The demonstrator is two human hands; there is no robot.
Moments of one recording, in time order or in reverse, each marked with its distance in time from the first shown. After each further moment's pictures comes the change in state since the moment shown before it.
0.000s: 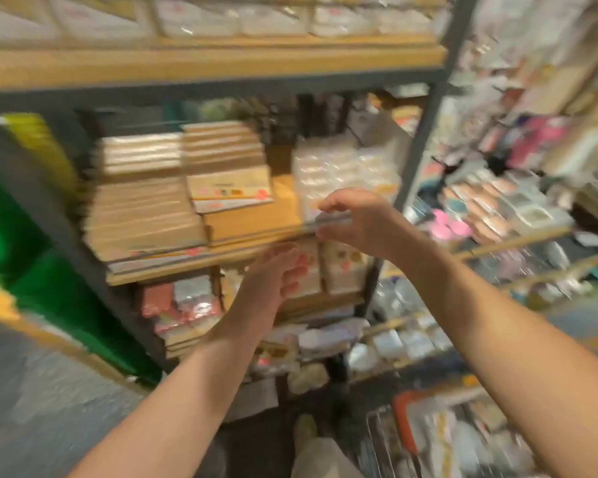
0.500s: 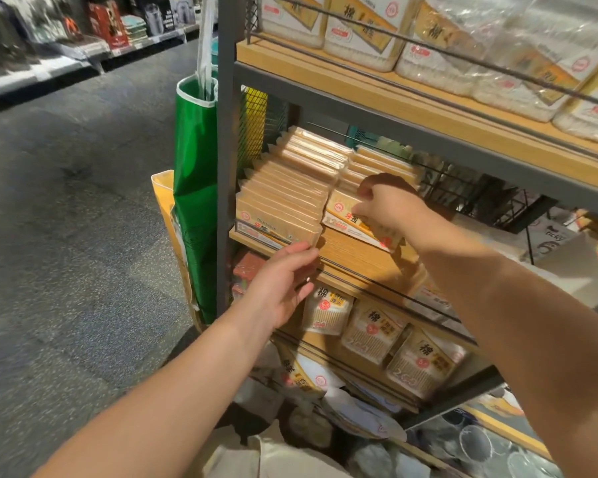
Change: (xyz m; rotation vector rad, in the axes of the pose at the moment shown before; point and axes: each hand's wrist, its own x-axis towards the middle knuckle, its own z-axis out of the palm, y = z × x) left_hand 0.003 0.025 -0.061 -0.490 0.474 0.152; right_hand 0.193 -0.083 0.065 -0.387 -0.244 -0.320
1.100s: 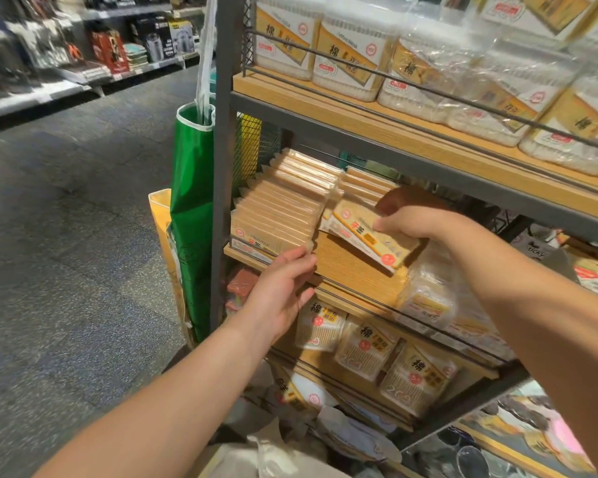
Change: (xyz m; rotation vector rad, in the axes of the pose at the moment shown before) left_hand -0.003 0.004 0.015 -0.071 -0.091 0.092; right_hand -0.020 0.030 -0.047 0.186 -0.334 0.166
